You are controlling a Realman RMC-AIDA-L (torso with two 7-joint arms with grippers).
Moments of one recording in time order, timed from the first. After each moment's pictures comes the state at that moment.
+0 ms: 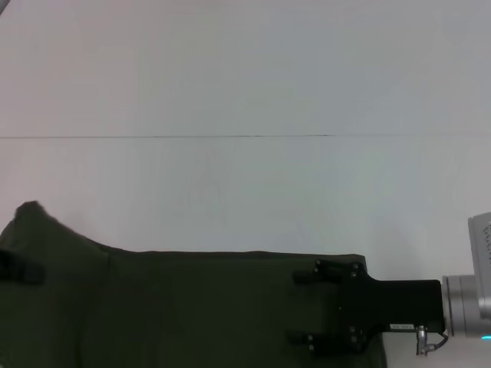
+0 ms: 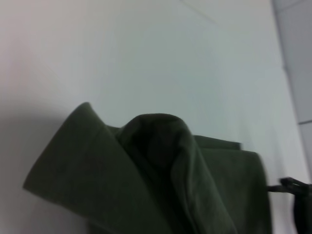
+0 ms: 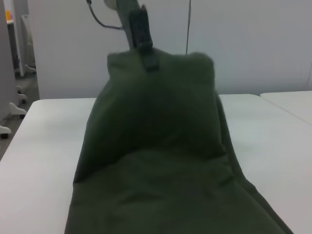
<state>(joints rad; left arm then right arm) -0.65 -1.80 0.33 0.75 2.56 1.97 -2.42 0.62 2.10 -0.65 -0.41 -2.14 -1.49 0.89</state>
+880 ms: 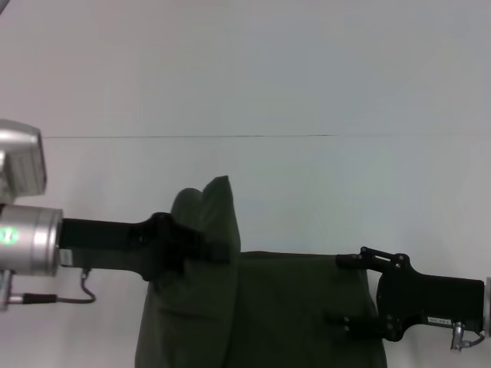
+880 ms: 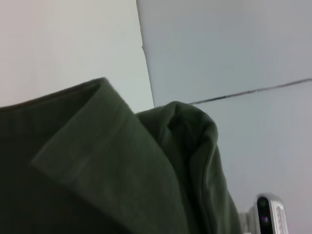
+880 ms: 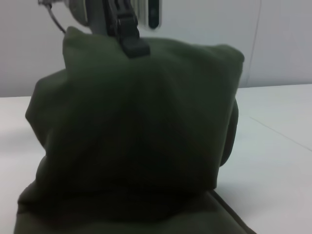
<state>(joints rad) -0.77 -2.03 0.34 0.54 2.36 1.86 -2.46 0.52 2.09 -0.61 -0.49 -2.07 -1.48 0.88</state>
